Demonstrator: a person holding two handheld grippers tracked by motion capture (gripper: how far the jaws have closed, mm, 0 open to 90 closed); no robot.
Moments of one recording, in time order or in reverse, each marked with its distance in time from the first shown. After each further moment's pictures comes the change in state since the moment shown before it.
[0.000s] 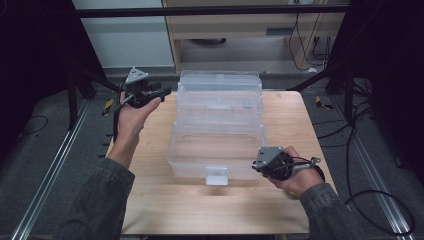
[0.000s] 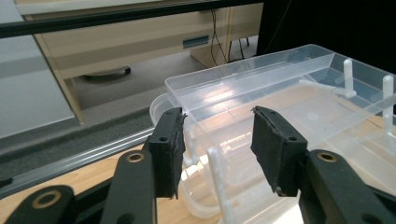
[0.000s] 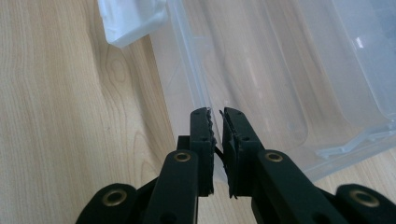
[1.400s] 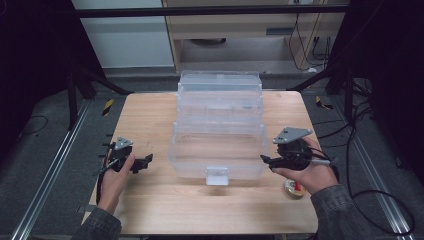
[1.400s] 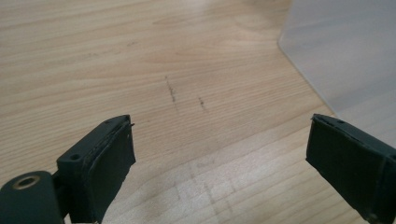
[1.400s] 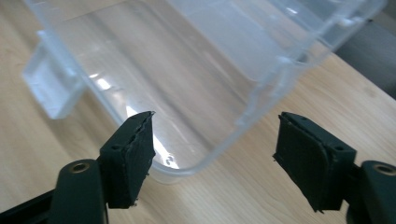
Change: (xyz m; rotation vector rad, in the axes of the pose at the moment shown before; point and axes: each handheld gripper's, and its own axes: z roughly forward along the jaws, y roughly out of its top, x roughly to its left) left arm 0.028 -0.200 -0.040 0.334 0.104 -0.085; right arm -0.025 -0.004 -0.046 -0.081 -0.192 0.417
